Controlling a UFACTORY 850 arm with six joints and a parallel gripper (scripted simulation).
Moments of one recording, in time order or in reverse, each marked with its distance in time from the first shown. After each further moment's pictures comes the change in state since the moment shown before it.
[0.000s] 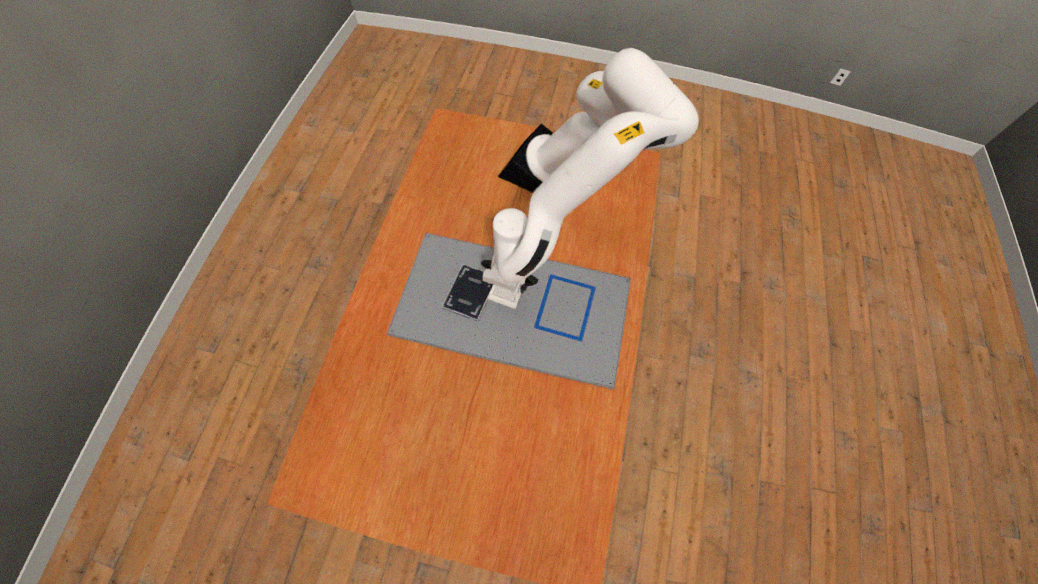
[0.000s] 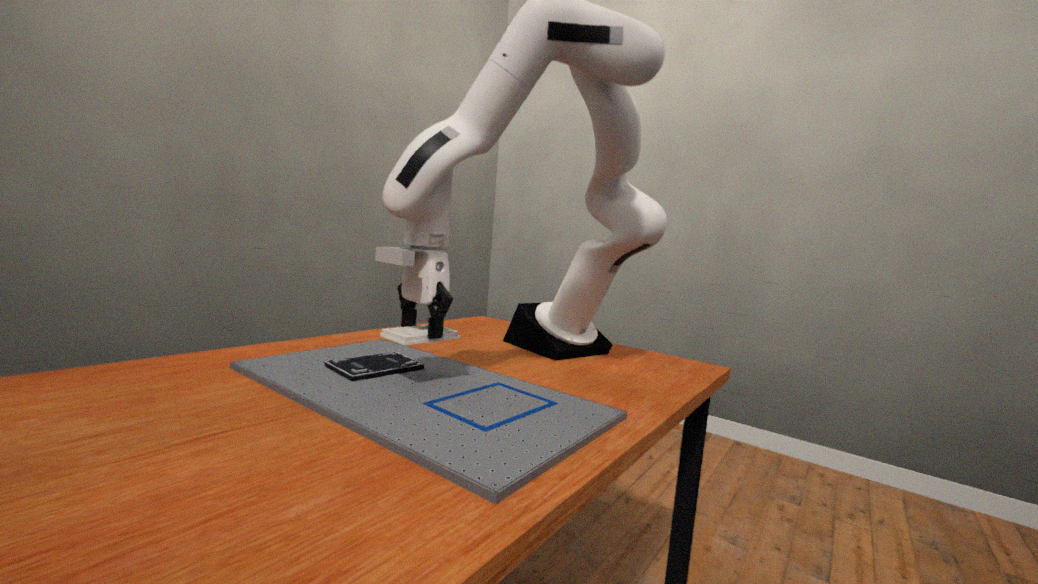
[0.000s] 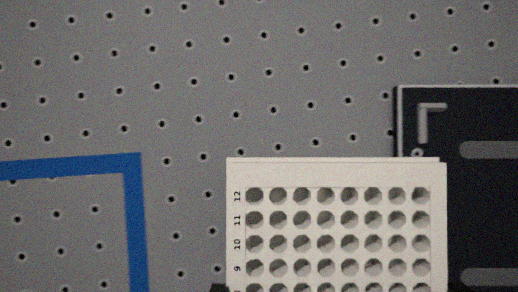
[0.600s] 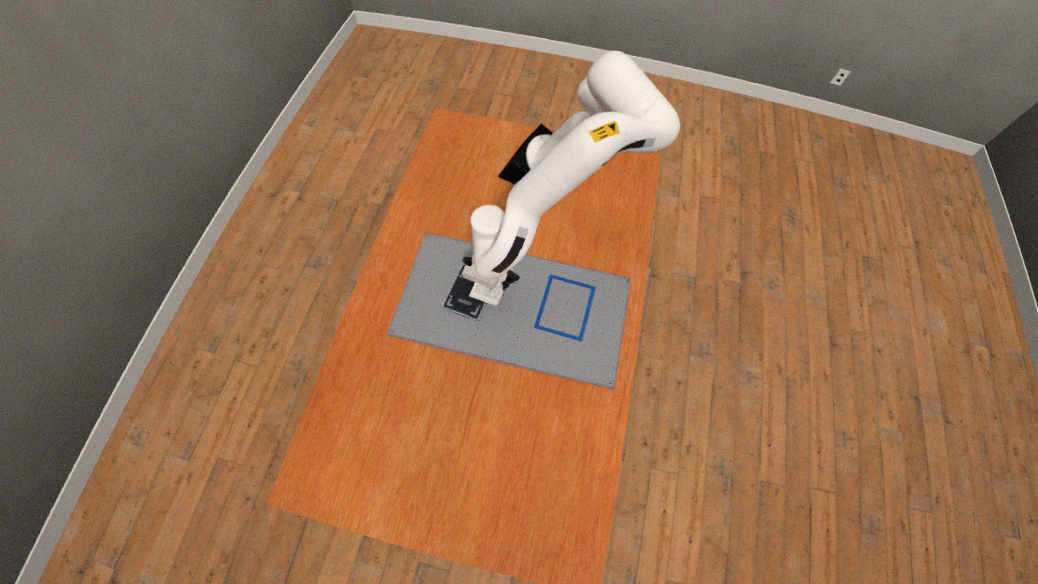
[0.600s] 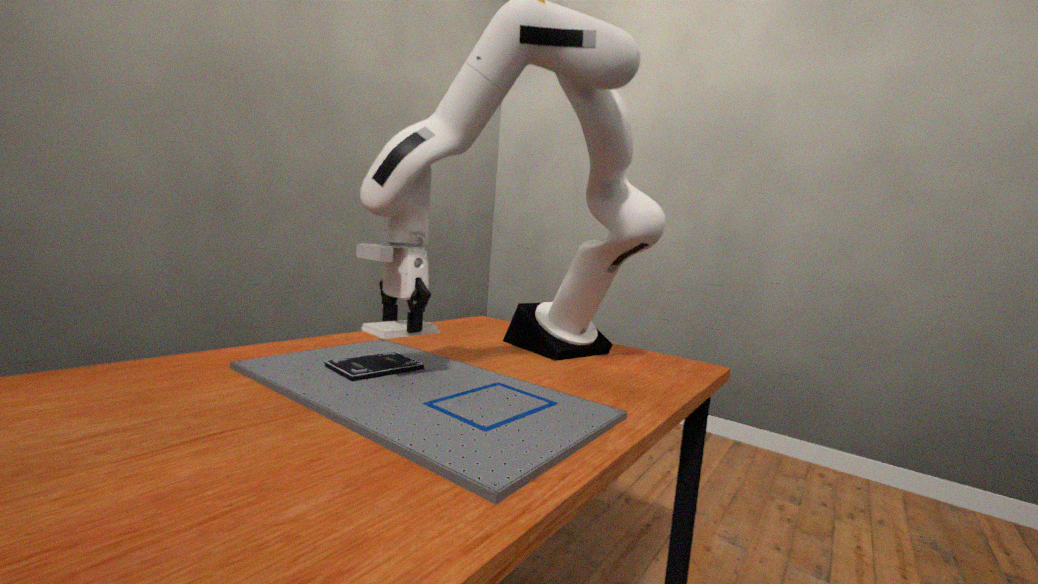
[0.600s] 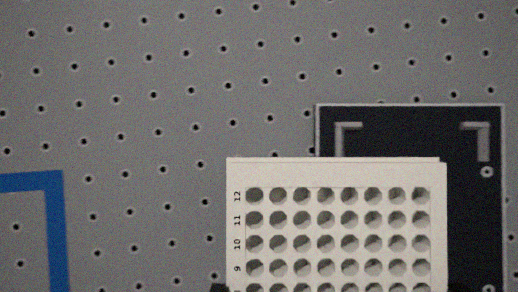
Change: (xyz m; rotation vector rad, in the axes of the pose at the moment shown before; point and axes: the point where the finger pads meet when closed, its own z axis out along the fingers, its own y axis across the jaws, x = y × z) arm 0.012 0.052 -0.002 0.000 0.000 0.000
